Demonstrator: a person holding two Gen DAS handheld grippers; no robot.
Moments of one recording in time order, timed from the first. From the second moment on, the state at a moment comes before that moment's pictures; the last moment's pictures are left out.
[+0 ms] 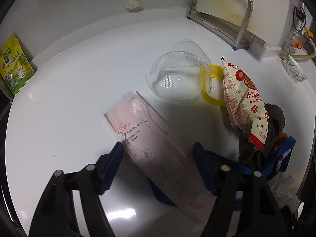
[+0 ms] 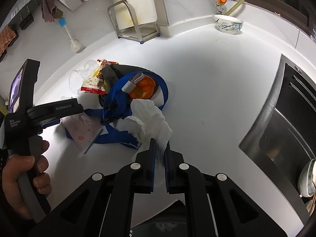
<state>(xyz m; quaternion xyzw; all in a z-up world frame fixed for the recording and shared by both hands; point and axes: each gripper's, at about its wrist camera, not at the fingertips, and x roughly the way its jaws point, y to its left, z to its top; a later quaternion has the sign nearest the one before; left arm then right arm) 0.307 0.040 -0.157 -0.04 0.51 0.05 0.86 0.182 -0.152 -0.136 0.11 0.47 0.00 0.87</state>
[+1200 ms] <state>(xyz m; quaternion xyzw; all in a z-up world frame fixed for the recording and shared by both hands) 0.260 0.095 -0.103 -0.02 0.48 -0.05 0.88 0.172 -0.134 -0.083 0.10 0.44 0.01 0.89</state>
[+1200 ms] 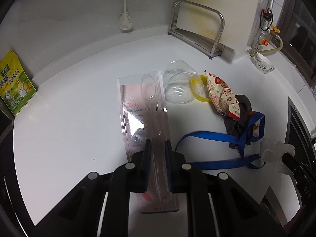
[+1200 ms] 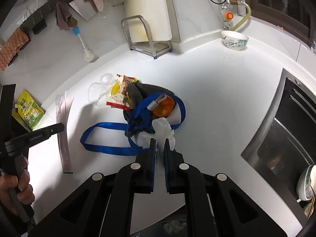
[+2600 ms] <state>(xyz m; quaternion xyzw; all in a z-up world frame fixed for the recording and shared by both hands) 0.110 0.015 -0.061 -0.02 0.45 -0.08 0.89 0.059 -0.160 -0.036 0.08 0.43 0.07 0.90</state>
